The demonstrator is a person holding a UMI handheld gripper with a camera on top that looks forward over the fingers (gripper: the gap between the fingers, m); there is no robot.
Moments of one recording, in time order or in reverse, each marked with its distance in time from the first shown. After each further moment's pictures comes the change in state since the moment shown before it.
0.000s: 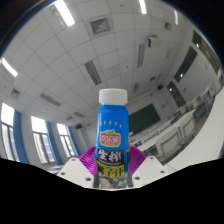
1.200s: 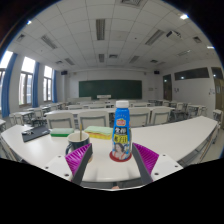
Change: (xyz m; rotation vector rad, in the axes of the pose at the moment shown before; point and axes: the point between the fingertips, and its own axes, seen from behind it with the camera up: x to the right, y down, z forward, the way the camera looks) arm 0.140 0.011 -0.298 -0.475 0.222 -0.425
